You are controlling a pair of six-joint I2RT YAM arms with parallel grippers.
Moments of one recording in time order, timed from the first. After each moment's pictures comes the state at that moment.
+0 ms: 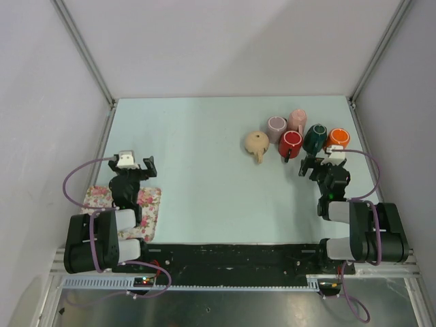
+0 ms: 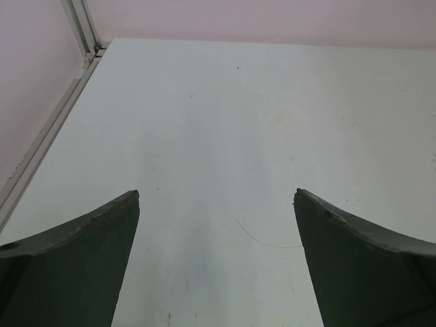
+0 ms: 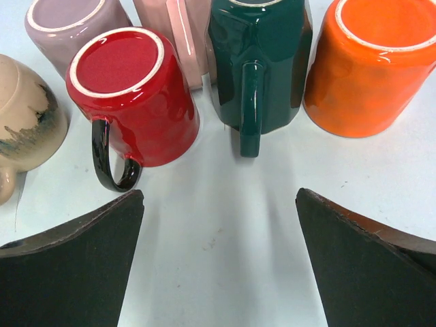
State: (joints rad) left arm 0.15 1.28 0.14 1.14 0.12 -0.03; right arm -0.04 1.36 0.24 0.92 -0.03 0.10
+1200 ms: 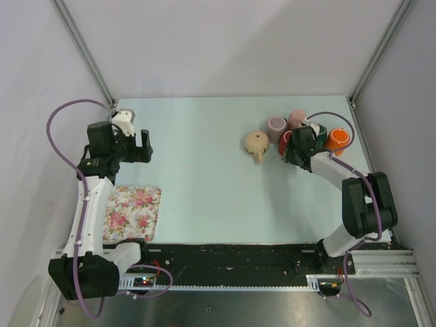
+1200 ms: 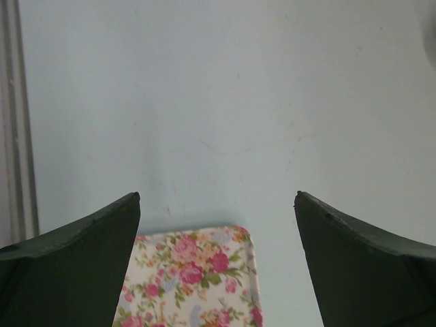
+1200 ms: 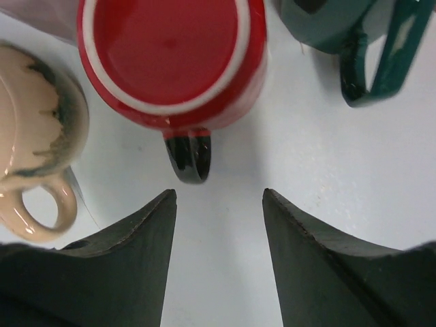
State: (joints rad) left arm 0.10 1.07 1.06 -0.56 0.22 0.13; right arm 0.23 1.56 0.93 -0.21 0.24 0.47
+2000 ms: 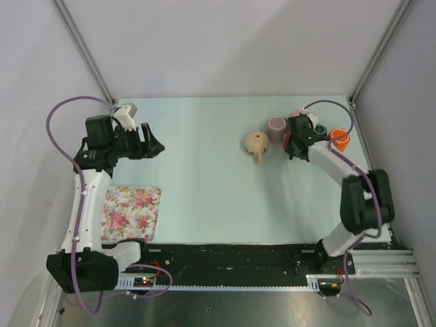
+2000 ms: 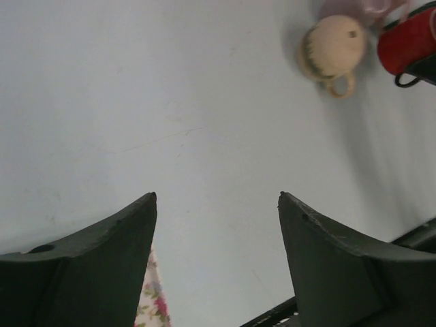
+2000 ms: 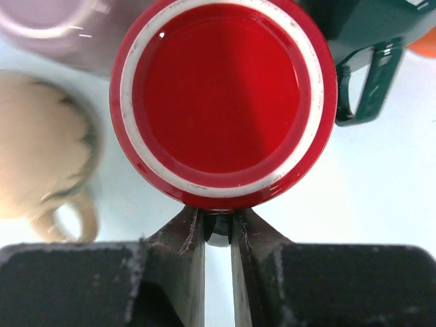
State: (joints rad) left arm 0.09 1.11 1.14 -0.72 0.48 -0.07; right arm 0.27 1.69 1.14 -0.36 0.34 0.50
